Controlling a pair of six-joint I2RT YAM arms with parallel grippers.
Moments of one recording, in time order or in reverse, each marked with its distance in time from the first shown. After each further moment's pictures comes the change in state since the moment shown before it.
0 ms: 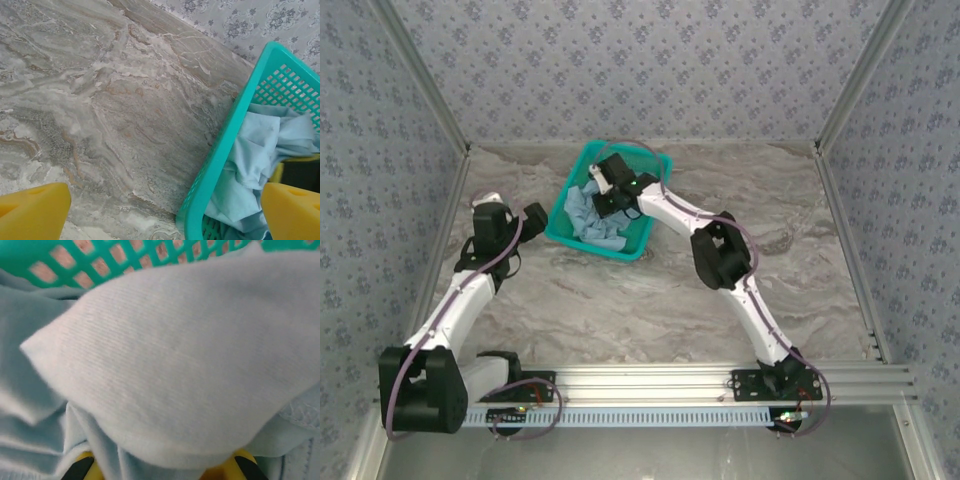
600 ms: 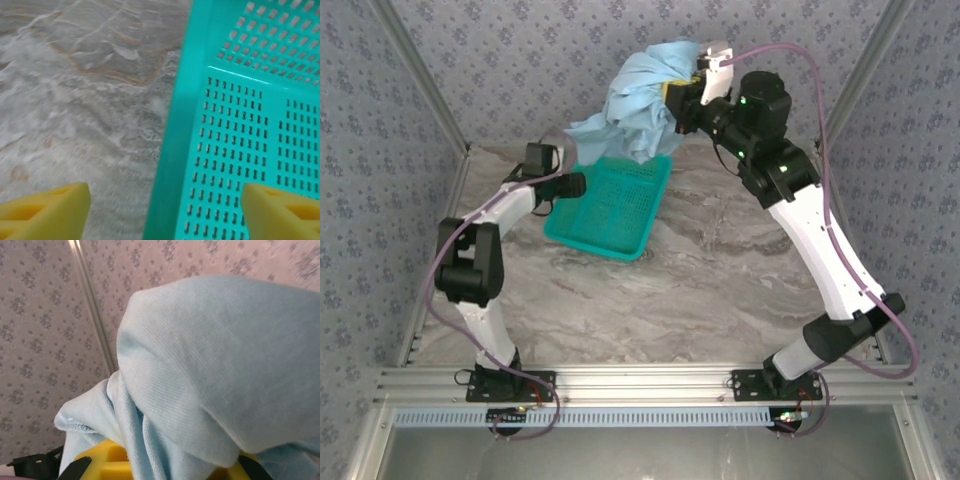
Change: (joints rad) left arm -0.123 0.811 0.766 -0.229 0.107 0.358; right arm -0.175 -0.898 -0.220 0.192 -0.011 0.011
